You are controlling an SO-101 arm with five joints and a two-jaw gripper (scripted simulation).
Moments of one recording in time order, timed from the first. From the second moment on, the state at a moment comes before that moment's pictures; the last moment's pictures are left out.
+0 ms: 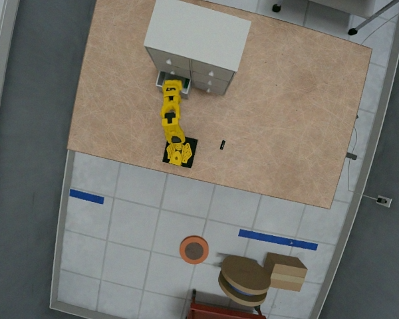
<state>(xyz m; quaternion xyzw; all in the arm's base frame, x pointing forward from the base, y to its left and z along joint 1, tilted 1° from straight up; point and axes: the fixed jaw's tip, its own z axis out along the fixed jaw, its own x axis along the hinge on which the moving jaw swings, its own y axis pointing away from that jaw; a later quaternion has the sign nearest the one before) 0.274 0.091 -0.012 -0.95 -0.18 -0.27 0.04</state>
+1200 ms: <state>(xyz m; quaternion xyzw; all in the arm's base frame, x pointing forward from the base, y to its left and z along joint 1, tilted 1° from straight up) 0.267 0.088 0.012 -0.96 -0.16 -0.24 0.04</state>
